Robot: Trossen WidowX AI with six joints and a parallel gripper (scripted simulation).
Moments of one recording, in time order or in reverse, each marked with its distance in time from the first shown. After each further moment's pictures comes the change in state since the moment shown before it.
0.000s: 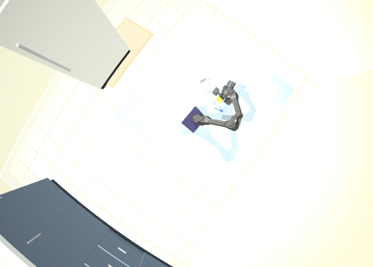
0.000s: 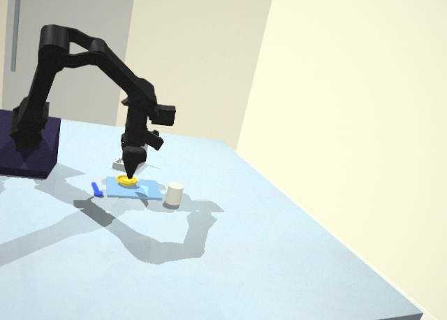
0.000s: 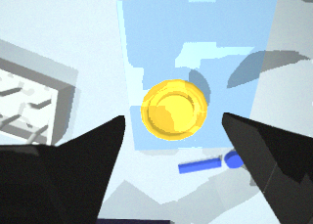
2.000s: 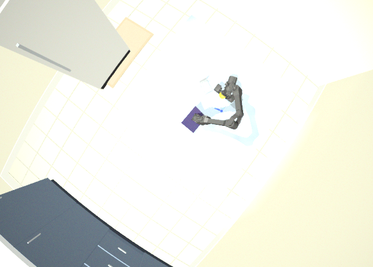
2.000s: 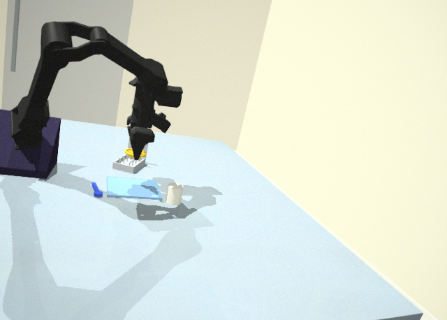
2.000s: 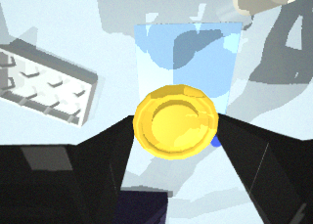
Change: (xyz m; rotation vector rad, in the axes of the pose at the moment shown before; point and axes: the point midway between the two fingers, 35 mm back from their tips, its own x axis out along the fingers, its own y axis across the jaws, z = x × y) arm -0.055 0.004 0.012 -0.015 0.011 0.005
